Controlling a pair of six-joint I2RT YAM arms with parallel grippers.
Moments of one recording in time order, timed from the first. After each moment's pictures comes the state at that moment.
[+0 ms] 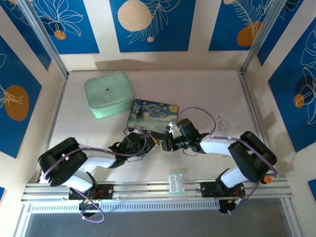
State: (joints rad) left arm -0.91 1.48 0.39 0.55 0.02 -1.43; right arm 0.65 1.48 0.52 0.11 -0.47 0.42
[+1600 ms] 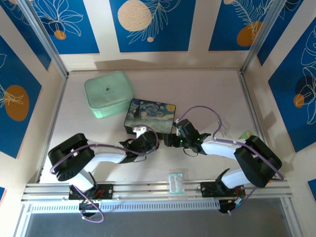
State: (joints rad) left arm -0.99 1.59 0.61 0.16 -0.31 -1.03; right arm 0.70 1.40 0.53 0.00 -0.12 0.60
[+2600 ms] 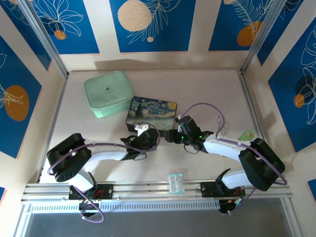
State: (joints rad) left arm -1.00 1.57 0.71 -0.06 -0.32 -0.98; right arm 0.66 1.36 0.57 -0.04 -0.10 0.63
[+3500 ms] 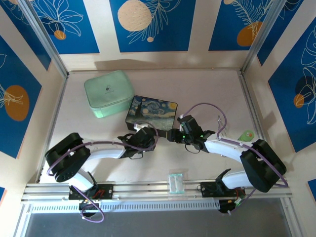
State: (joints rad) left arm -0.93 1.56 0.68 -0.06 -0.20 -0.89; right arm 0.64 1.34 0.57 -0.07 -0.11 0.66
